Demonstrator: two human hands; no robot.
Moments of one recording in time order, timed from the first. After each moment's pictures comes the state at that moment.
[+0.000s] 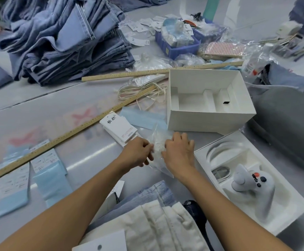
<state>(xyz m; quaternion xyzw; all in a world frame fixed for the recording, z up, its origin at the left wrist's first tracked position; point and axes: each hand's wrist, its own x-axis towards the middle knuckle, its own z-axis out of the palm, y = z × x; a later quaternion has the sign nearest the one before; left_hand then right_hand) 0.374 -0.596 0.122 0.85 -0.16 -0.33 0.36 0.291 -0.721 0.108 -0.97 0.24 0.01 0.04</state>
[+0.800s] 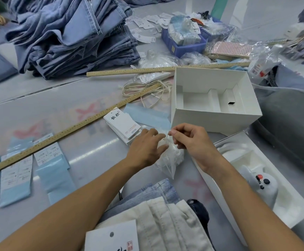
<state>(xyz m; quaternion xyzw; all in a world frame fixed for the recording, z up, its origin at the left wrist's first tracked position) 0.371 -0.609 0.106 0.91 -0.38 -0.12 0.15 0.274 -0.747 0.171 -0.70 0.21 -0.05 0.68</state>
